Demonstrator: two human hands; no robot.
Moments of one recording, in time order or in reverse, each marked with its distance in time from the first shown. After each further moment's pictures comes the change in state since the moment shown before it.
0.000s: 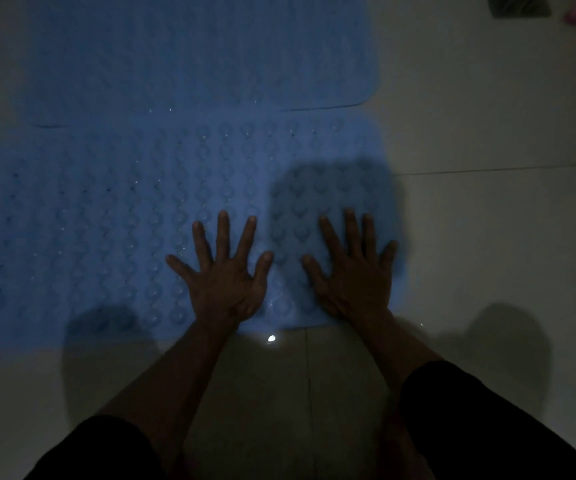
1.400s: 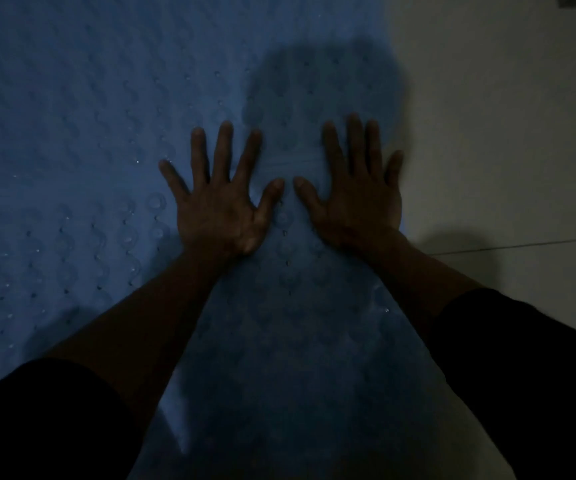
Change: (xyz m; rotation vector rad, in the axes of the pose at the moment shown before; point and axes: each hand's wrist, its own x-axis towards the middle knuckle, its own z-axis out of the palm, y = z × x) left_hand 0.247 0.060 -0.048 0.078 0.067 0.190; right_hand 0.255 -0.001 -0.029 -0.006 -0.013 -0.019
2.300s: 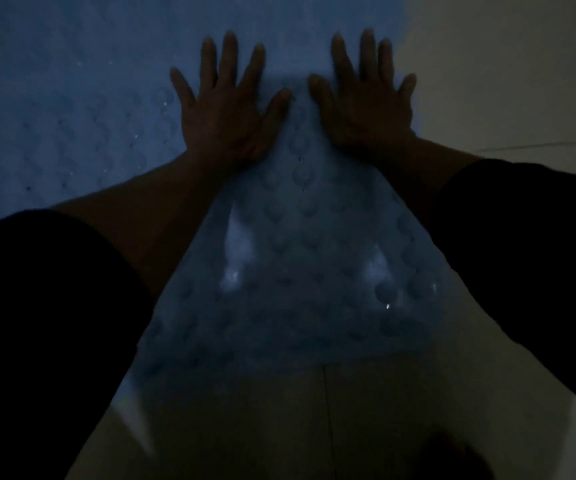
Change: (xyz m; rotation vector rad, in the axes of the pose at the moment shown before) left_hand -0.027 -0.012 0.010 -0.065 0.051 0.084; right_hand -0.022 -0.006 0.011 -0.010 0.005 0.037
